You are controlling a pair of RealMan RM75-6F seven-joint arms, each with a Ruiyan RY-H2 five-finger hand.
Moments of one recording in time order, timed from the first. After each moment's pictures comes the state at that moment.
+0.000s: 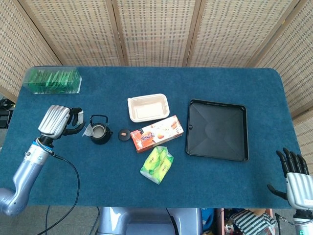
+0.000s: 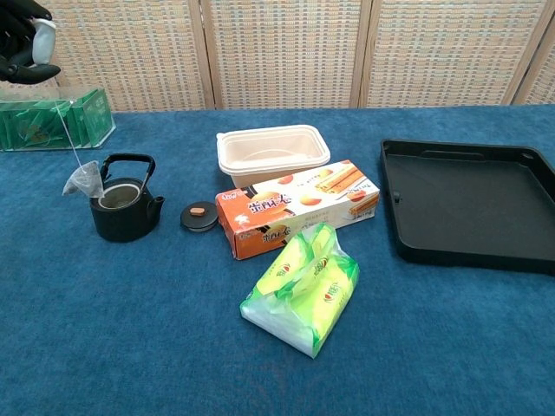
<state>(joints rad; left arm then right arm) -0.58 -1.16 -0.24 -1.66 1.32 1.12 -0.05 -0.01 -1.18 0.05 -1.57 -1.49 1.54 -0.06</state>
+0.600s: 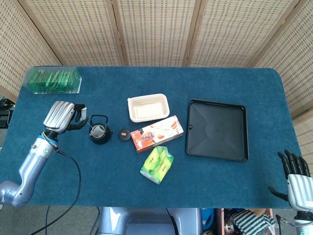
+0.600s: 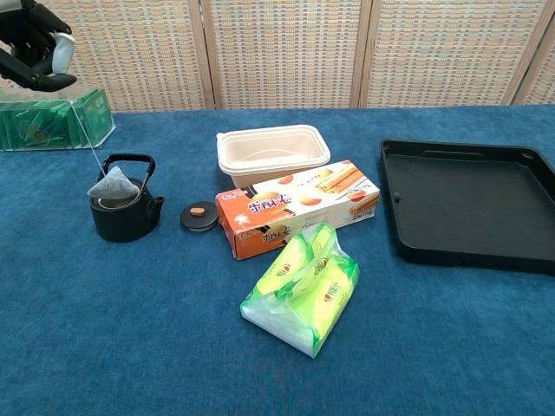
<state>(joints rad) -0.64 -1.19 -0.25 -1.58 1.26 1.05 -0.02 -0.02 -1.18 0.05 -1.57 -1.48 1.54 -0.05</state>
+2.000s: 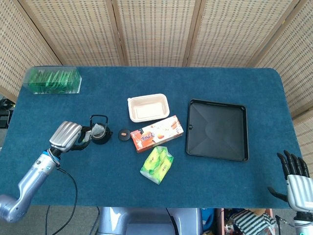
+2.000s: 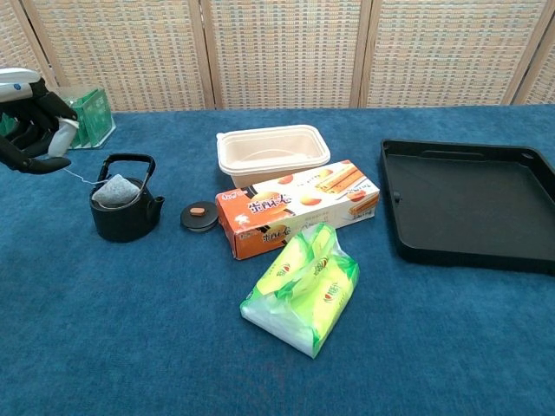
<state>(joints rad) -0.60 -1.17 -0.11 -1.67 1.32 1.01 0.08 -0.03 -1.18 0.04 -1.57 -1.49 1.54 -0.05</state>
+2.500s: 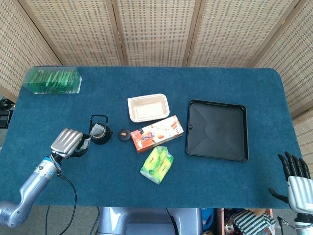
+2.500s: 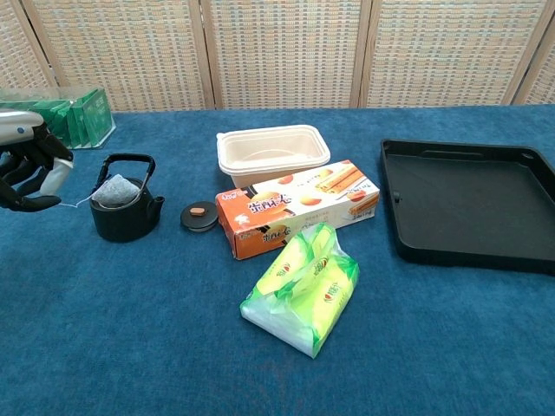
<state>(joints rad) -0.59 -1.19 -0.06 -1.70 1.23 0.98 0.24 -0.04 -1.19 0.04 -1.56 -1.49 1.55 -0.05</state>
